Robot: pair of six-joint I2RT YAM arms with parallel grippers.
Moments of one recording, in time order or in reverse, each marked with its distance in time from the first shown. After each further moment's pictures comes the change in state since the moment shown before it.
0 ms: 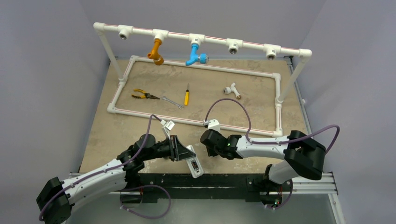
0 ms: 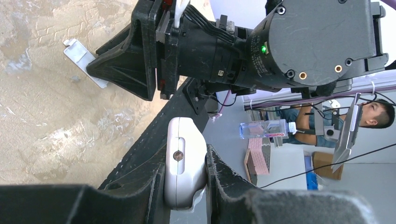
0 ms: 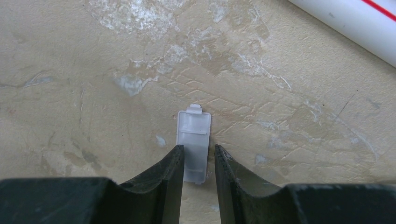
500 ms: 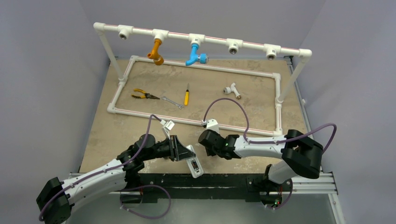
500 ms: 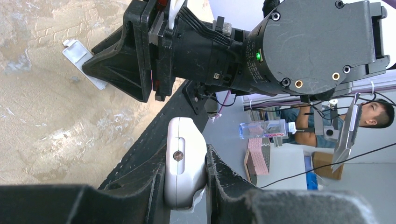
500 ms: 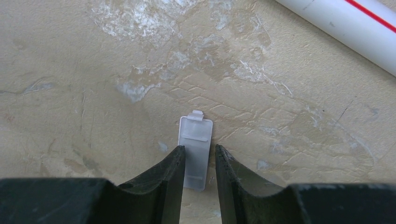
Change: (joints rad) left arm 0.000 -0.006 0.000 0.000 0.000 0.000; right arm 0.018 0.038 0.034 -0.012 0.032 -0.005
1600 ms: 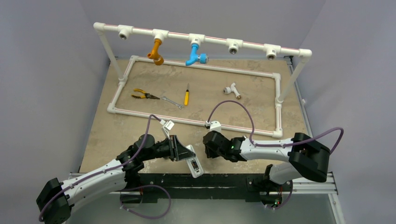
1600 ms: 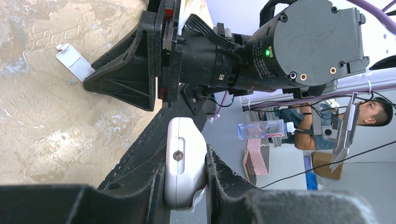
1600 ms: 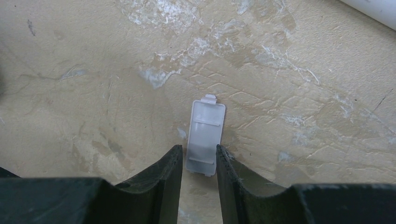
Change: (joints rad) left arm 0.000 -0.013 0.000 0.000 0.000 0.000; right arm -0.001 -0.086 -0.096 0.112 -0.089 0.051
